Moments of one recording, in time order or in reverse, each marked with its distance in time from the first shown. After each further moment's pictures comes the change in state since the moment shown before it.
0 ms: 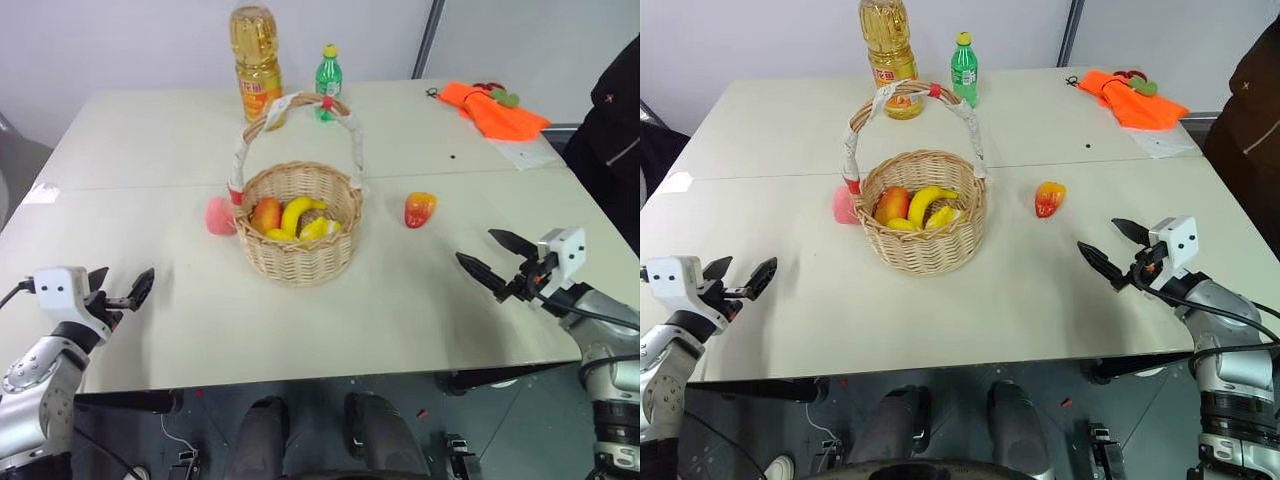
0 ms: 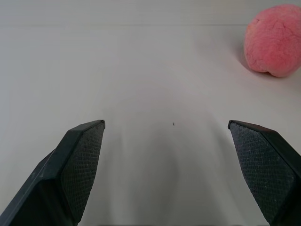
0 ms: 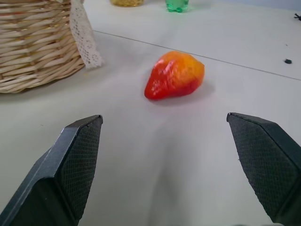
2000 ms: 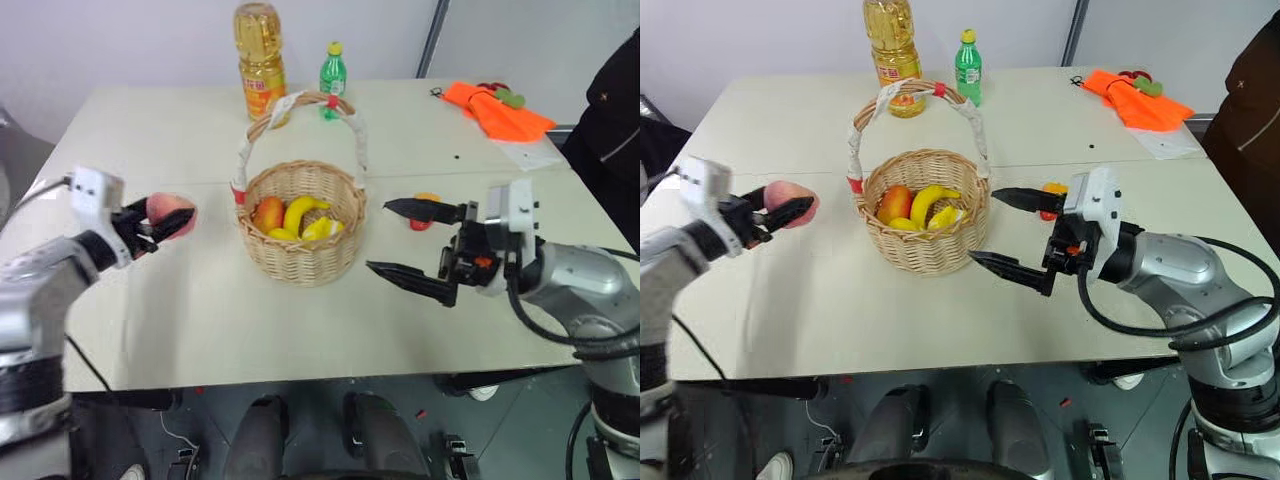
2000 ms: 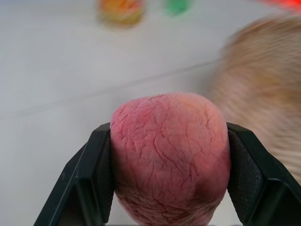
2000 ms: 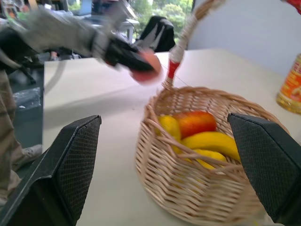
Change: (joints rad) left arm -0.425 0.249 -0.051 -0.226 -0.246 0.501 -0.267; right arm -0.190 -0.116 0.171 -0.617 0.326 0.434 -0.030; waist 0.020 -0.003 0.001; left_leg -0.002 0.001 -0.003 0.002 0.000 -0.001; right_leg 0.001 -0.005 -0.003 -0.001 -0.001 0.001
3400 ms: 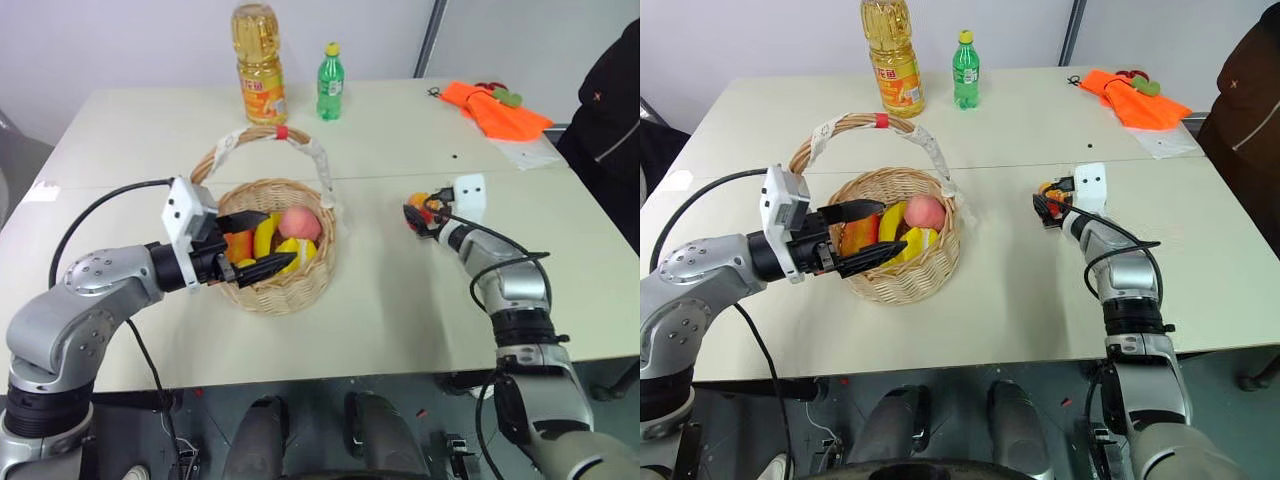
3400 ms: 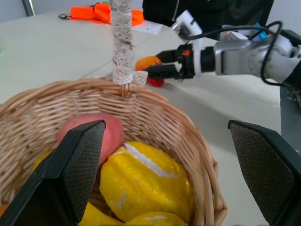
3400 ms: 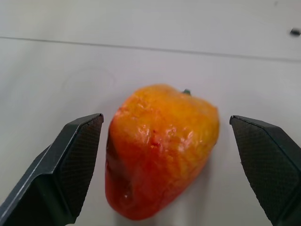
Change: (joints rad) left arm 0.007 -0.077 -0.271 -0.224 -0.067 -0.021 0.007; right arm -0.349 0.380 0.064 0.977 -0.540 -0.156 -0.548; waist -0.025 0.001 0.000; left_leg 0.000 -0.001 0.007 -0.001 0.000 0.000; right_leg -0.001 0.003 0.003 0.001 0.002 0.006
